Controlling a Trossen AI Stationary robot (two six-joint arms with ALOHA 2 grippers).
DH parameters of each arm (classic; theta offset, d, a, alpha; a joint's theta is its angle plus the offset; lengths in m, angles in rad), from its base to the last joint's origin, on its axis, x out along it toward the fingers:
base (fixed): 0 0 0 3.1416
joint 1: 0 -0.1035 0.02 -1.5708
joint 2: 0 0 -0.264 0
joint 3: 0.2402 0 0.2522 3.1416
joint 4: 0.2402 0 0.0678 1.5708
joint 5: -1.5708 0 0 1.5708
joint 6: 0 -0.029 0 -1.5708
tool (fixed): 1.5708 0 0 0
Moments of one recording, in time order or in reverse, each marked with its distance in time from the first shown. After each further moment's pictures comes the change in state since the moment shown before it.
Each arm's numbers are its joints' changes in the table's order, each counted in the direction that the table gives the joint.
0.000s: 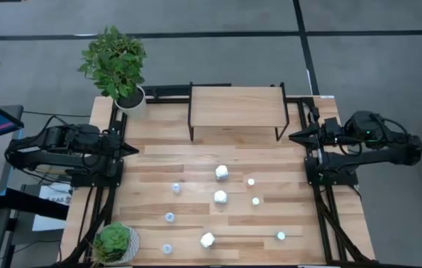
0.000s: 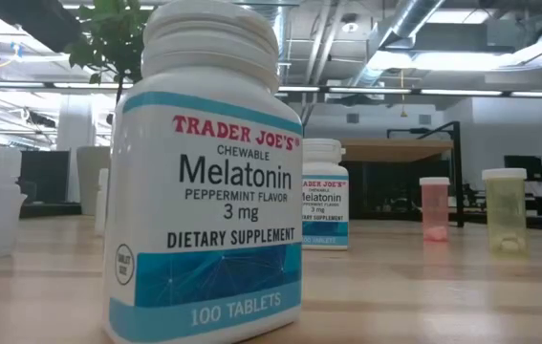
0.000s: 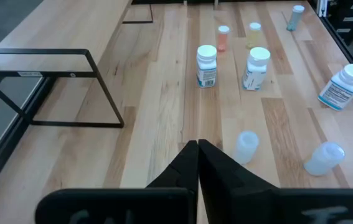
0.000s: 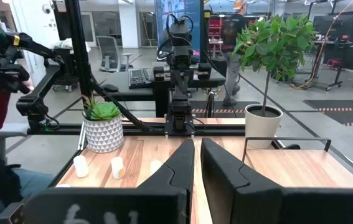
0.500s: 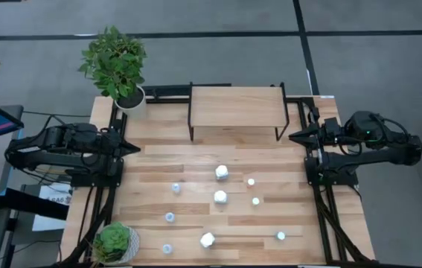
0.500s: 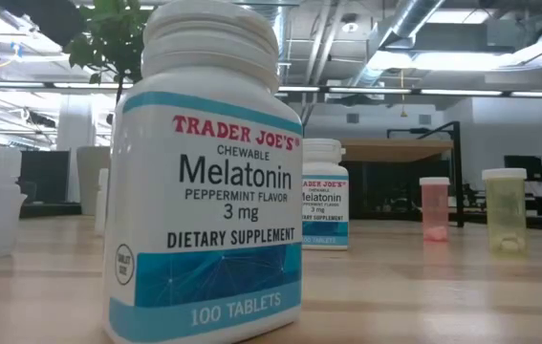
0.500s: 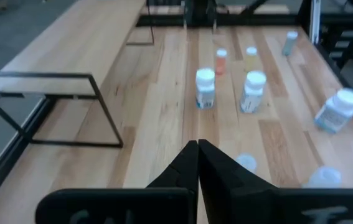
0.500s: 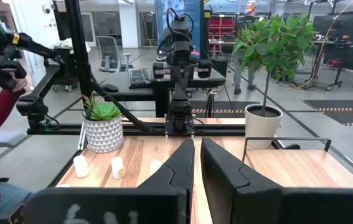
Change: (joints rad) left arm 0.000 0.000 -0.001 -0.095 -0.002 0.015; right arm 0.000 0.000 0.000 0.000 0.000 0.000
